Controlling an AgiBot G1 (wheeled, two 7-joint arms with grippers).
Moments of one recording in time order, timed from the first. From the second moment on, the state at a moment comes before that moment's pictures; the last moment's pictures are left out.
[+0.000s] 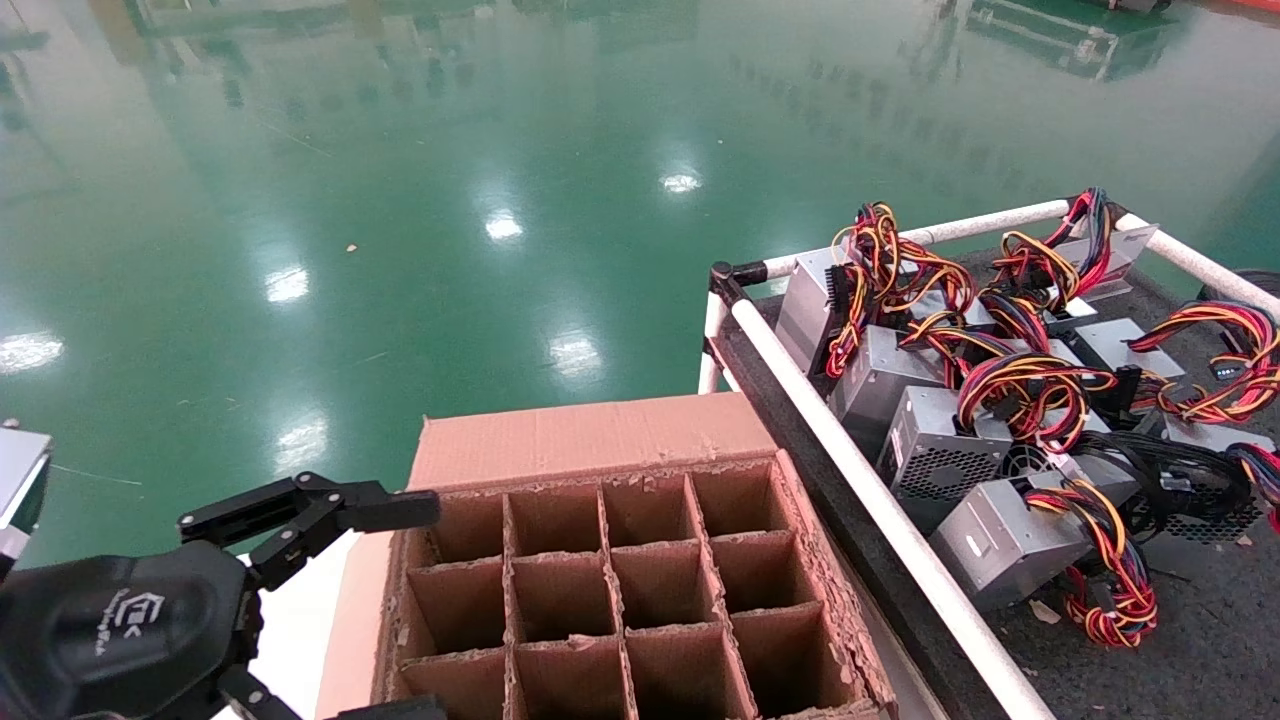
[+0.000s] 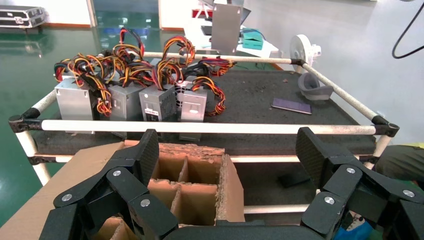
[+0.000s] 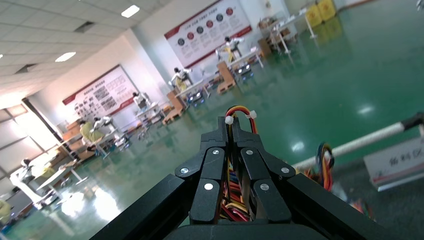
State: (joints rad) left arm -1.08 0.55 0.39 -1.23 0.63 1.42 -0.12; right arm 1.46 -0.20 -0.20 0.26 -0.60 -1.61 0.54
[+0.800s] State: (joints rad) left arm -1.08 0.55 0.39 -1.23 0.63 1.42 -0.12; right arm 0.75 -0.17 -0.11 0.40 -0.06 -1.61 0.52
